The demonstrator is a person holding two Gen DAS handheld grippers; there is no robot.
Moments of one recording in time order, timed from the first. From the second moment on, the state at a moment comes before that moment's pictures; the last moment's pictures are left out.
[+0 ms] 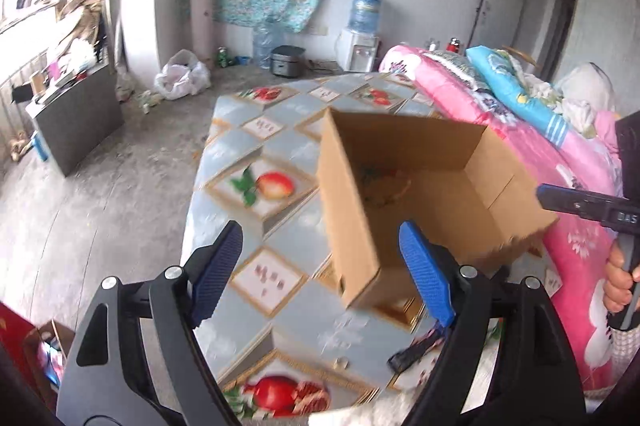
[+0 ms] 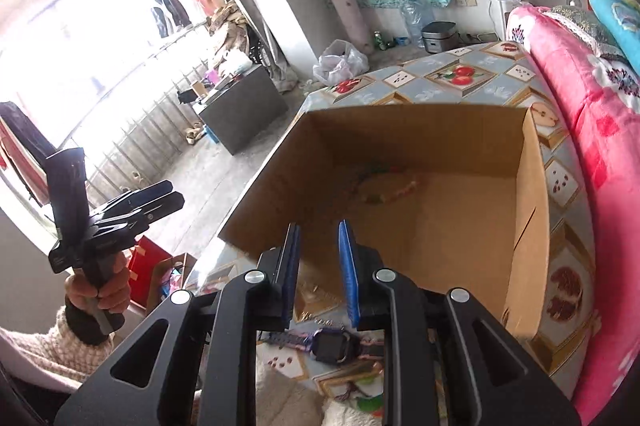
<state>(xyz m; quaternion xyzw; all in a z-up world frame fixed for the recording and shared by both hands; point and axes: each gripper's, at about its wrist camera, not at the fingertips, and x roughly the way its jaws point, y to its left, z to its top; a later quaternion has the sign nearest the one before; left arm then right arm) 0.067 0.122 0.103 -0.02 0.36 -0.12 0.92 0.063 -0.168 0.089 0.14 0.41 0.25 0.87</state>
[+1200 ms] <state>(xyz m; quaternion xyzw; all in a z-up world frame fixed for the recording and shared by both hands) 0.002 0.057 -0.026 -0.10 0.48 -0.22 0.84 0.013 -0.169 -0.005 0.13 0.44 0.19 0.87</state>
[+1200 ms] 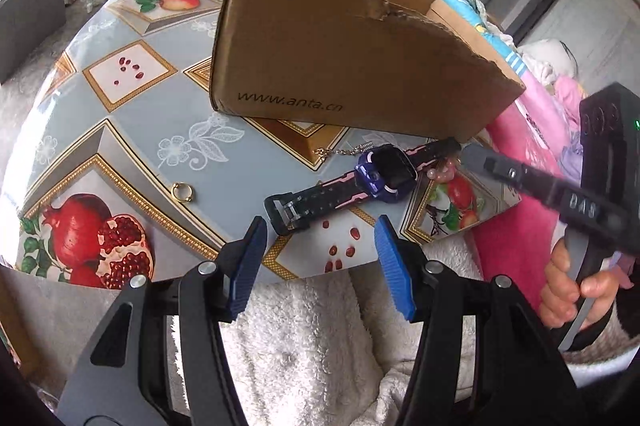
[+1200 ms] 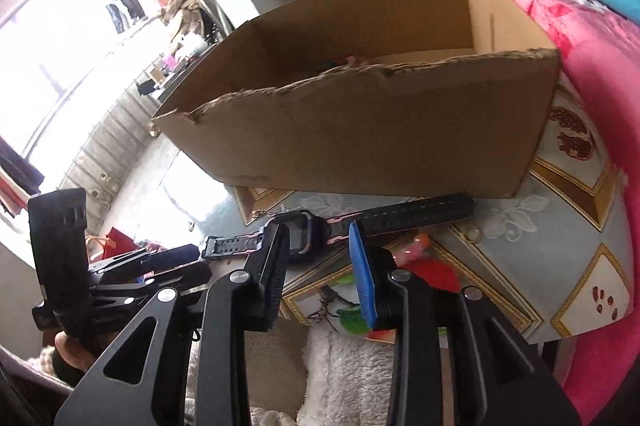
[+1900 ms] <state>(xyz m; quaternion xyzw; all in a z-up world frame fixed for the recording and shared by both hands) 0.028 0.100 -0.049 -0.38 0.47 -0.29 0.74 0.020 -0.122 -0.025 0.05 0.45 0.19 0.87</state>
